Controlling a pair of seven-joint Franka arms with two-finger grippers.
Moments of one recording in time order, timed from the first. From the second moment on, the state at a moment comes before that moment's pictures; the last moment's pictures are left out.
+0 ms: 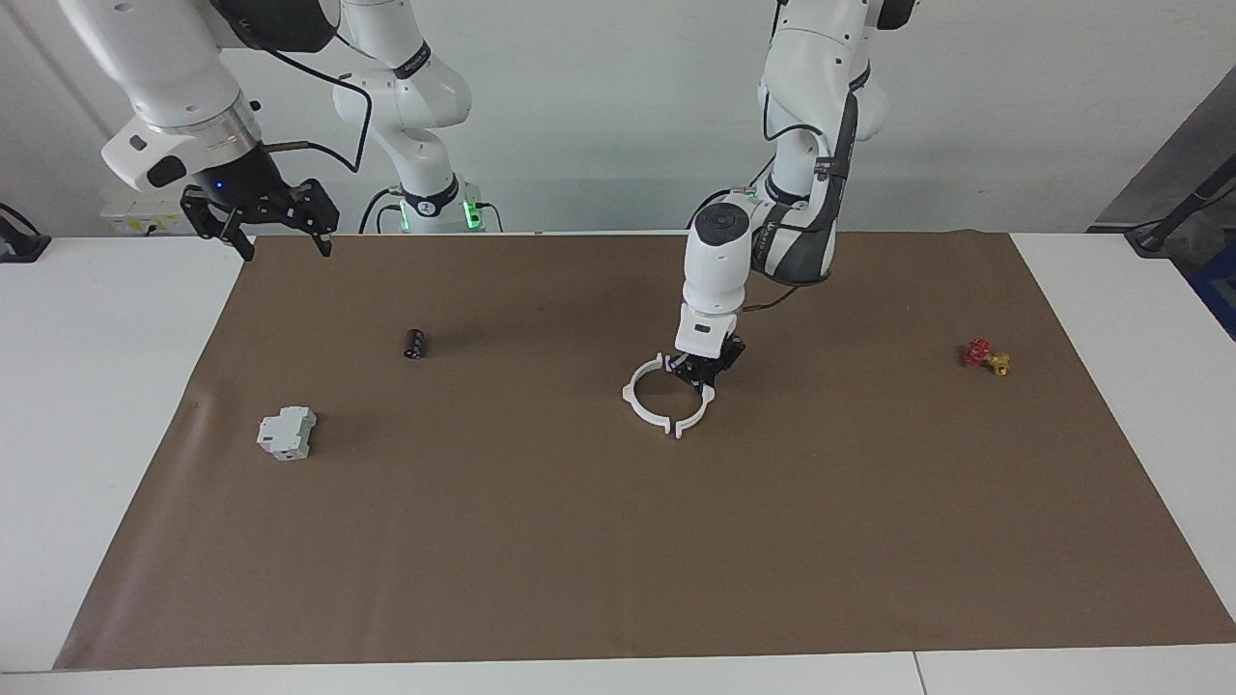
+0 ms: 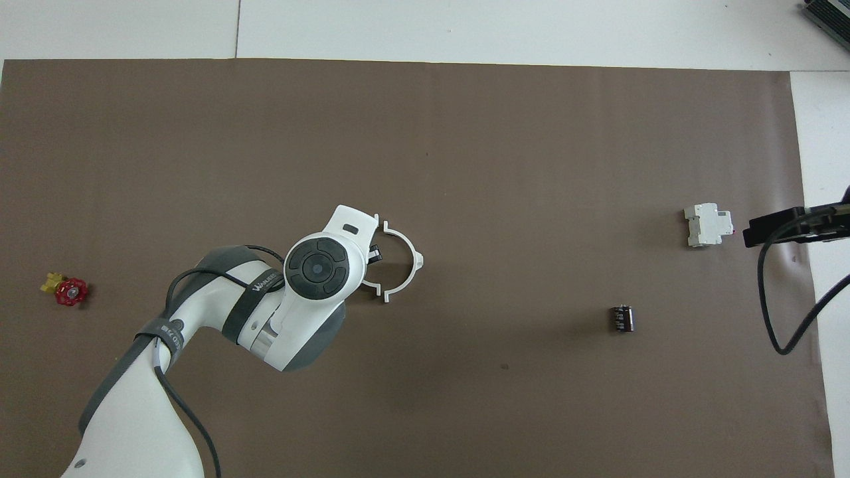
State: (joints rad) left arm -0.60 0.24 0.02 -2.12 0.14 2.44 -1.00; right arm 0.03 -0.06 -0.07 -1.63 -0.01 1.54 -0.08
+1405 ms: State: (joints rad) left arm -0.63 0.24 0.02 -2.15 0.14 2.45 -1.00; right arm 0.03 -0.06 -0.07 -1.63 -0.01 1.54 -0.08
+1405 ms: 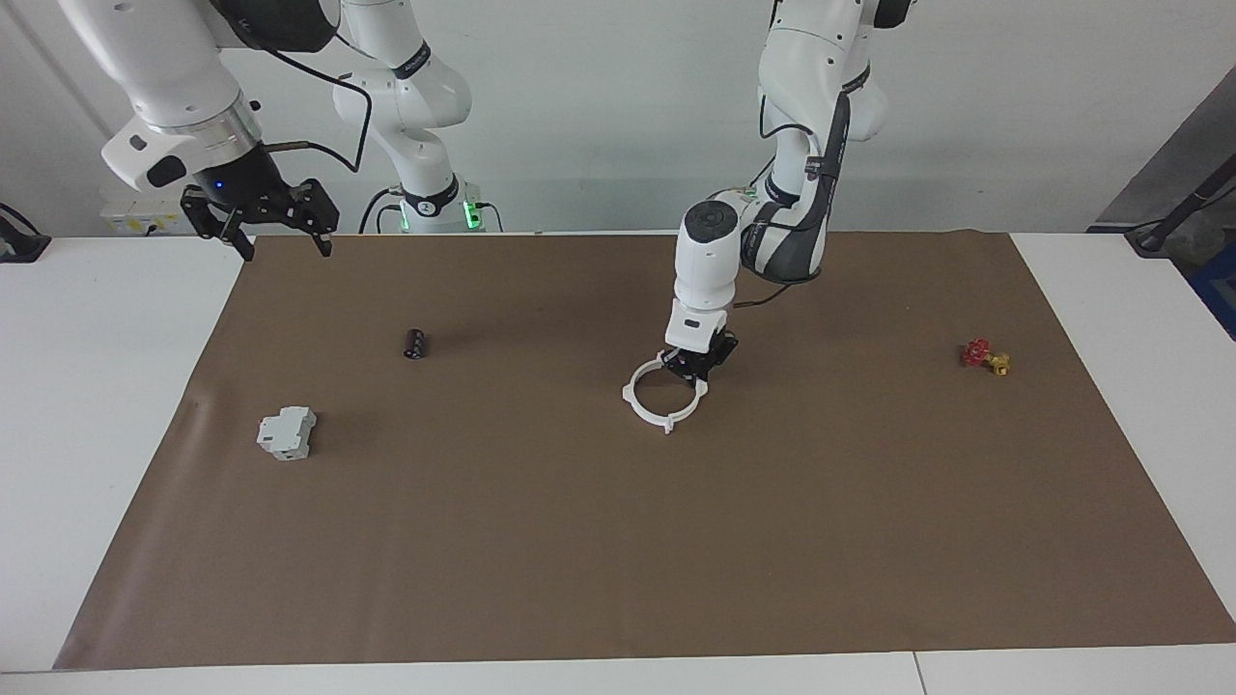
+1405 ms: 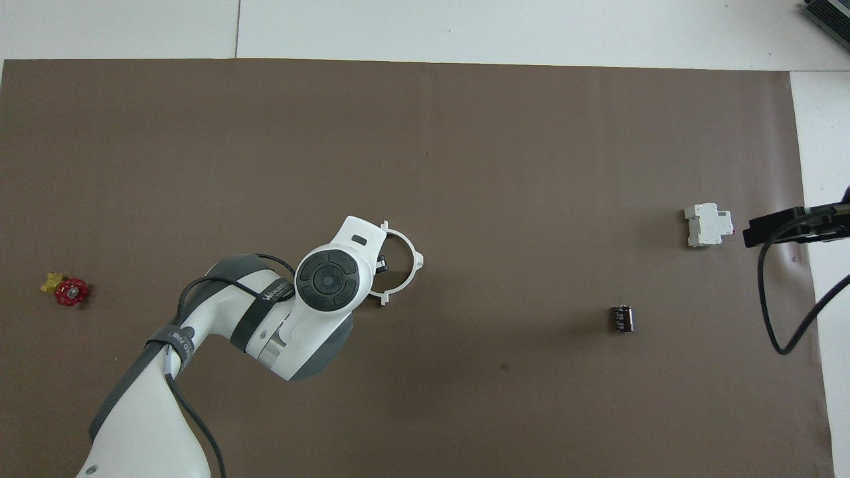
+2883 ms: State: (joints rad) left arm -0.63 0.24 0.03 -2.15 0.14 2.46 -1.00; right arm 0.03 -0.06 -0.07 -1.63 -0.01 1.54 -0.08
